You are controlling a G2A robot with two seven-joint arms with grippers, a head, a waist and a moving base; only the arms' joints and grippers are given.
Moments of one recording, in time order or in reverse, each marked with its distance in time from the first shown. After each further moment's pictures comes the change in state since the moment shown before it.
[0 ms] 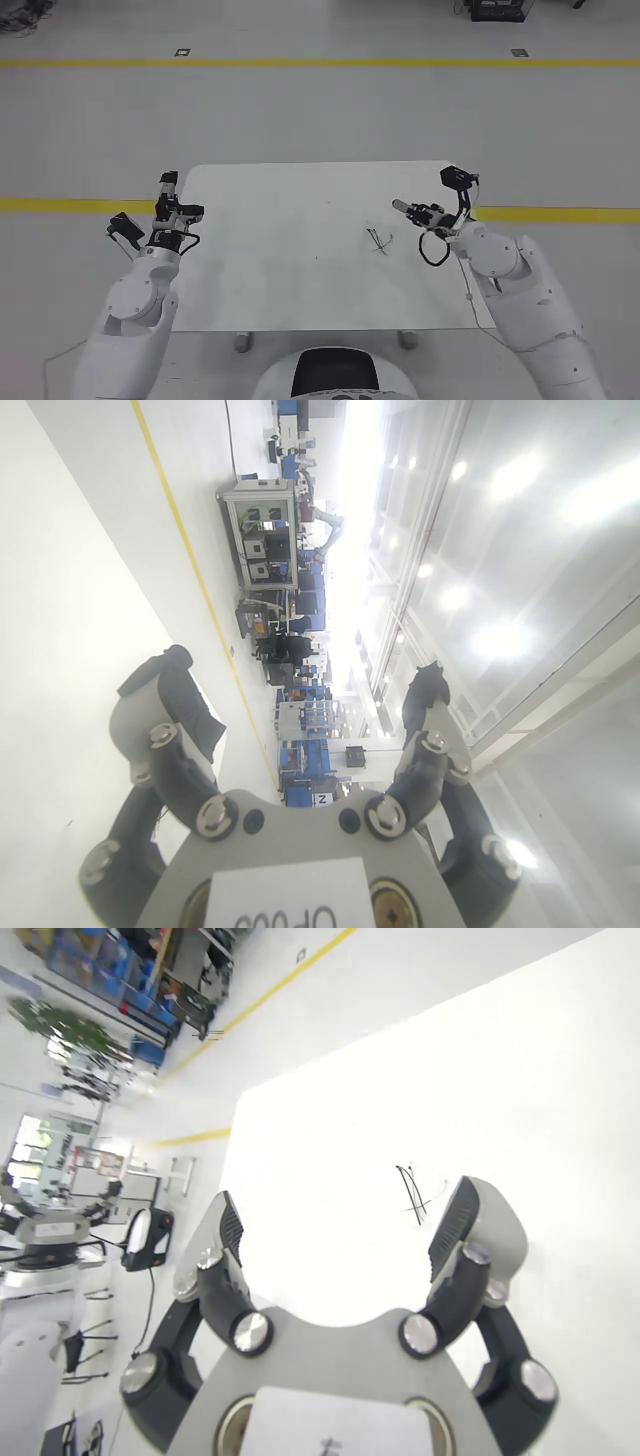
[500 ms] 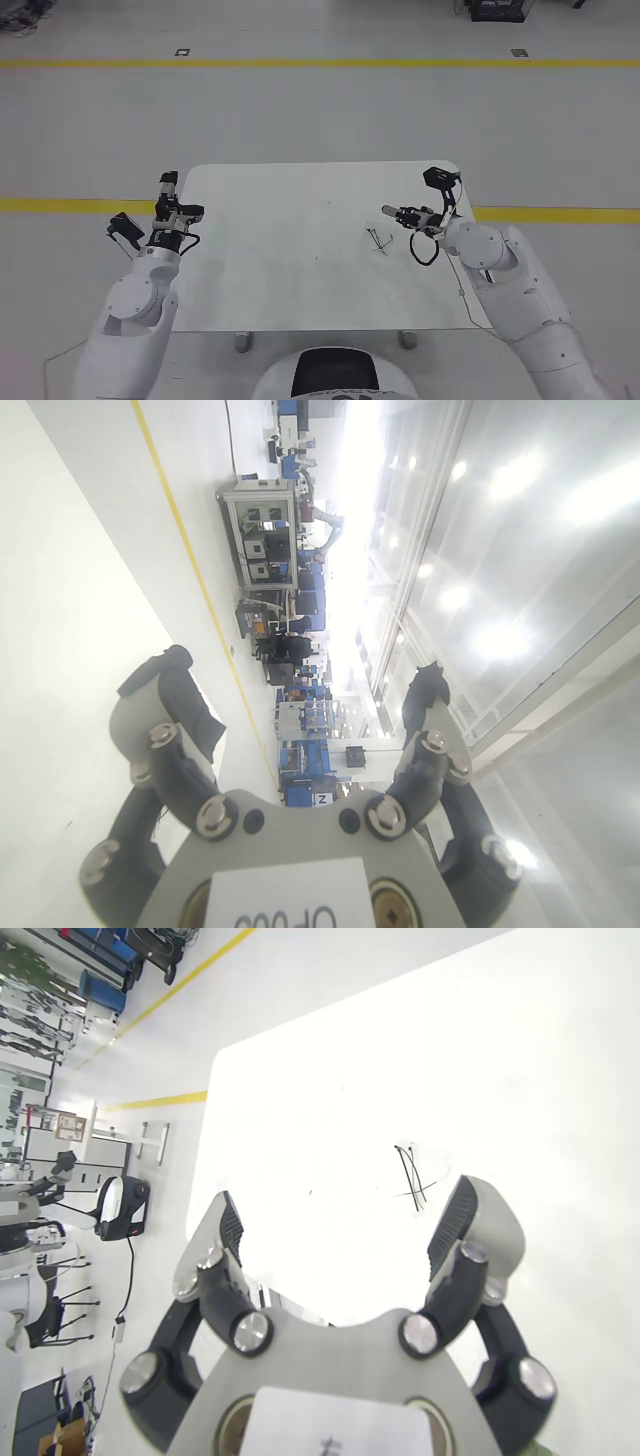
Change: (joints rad) left arm 0.000 0.000 0.000 0.000 0.000 0.000 0.000; right arm 0.049 -0.005 -0.047 0.041 -0.016 0.005 0.049
